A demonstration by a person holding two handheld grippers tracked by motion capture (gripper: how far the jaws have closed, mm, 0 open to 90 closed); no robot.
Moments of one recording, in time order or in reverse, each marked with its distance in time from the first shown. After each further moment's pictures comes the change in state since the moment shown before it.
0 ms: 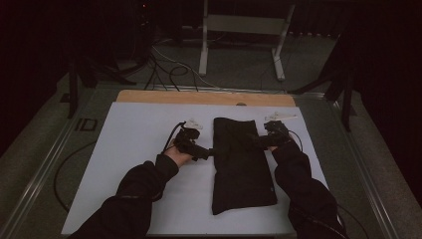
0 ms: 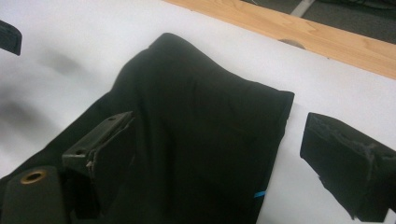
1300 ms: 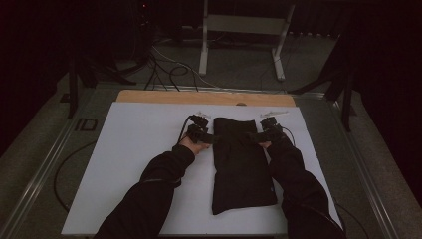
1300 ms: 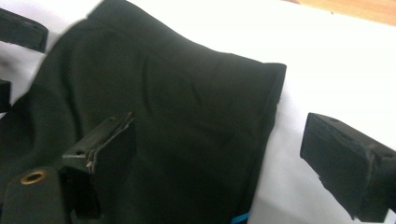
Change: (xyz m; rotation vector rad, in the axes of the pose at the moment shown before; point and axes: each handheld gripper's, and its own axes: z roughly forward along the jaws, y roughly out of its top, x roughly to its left) left arm 0.035 0.018 0.068 0.042 0.043 -0.149; right arm -0.026 -0.009 0.049 0.112 -0.034 0.074
